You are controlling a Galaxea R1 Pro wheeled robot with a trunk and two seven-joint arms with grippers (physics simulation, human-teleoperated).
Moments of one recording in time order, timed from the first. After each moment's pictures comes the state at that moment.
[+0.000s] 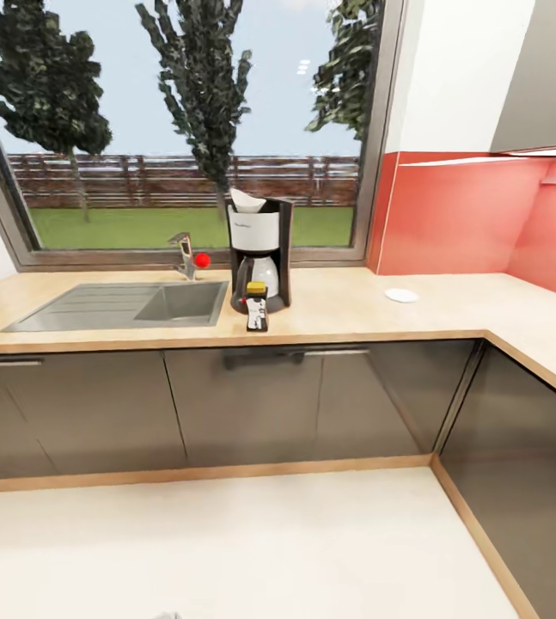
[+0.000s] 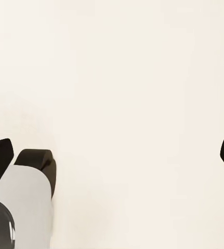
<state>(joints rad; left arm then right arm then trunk) -0.38 0.02 -0.23 -0.02 0.49 -0.21 -0.13 -0.15 -0.32 0.56 -0.09 -0.60 -0.27 0.21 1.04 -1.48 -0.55</state>
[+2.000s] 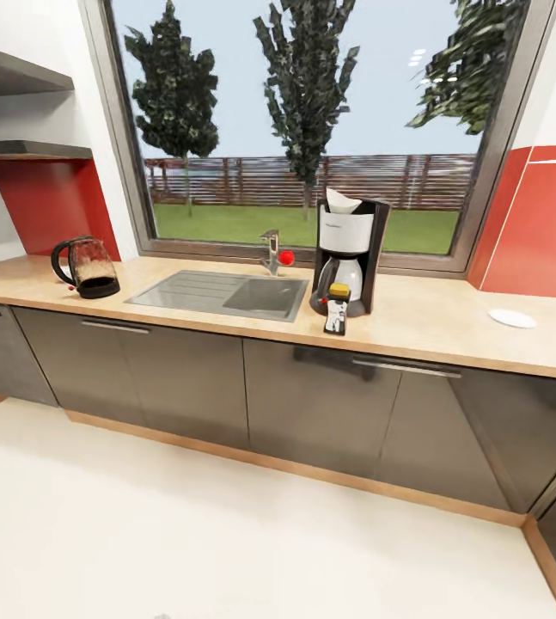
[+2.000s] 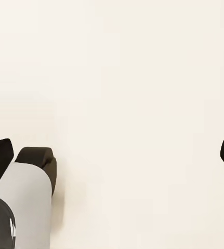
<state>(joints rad) -0.36 0.02 -0.04 -0.02 0.49 -0.21 -0.13 -0.14 -0.32 0.57 -0.09 -0.59 -0.28 0.21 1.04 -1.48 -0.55</state>
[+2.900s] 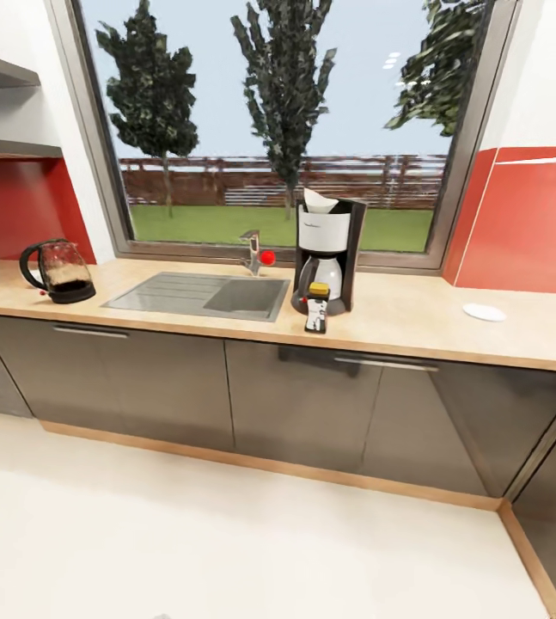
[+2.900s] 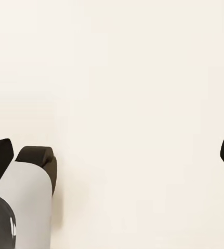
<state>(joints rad) -0.36 0.02 -0.04 -0.02 0.49 -0.21 -0.13 -0.14 -0.32 0.57 -0.09 -0.59 -0.28 0.21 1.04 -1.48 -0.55</state>
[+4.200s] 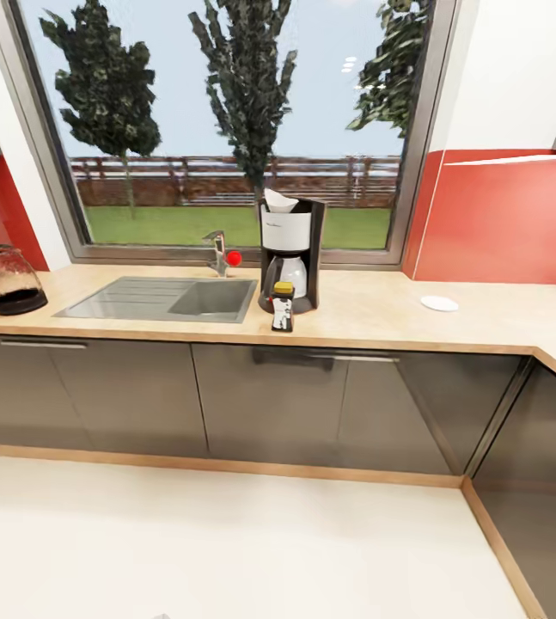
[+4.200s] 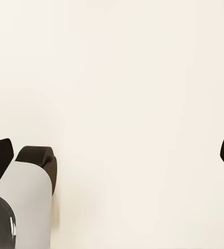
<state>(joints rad) -0.36 0.02 -0.04 -0.02 0.49 -0.21 -0.13 -0.14 -0.32 0.57 -0.09 -0.59 -0.28 0.21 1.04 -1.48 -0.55</state>
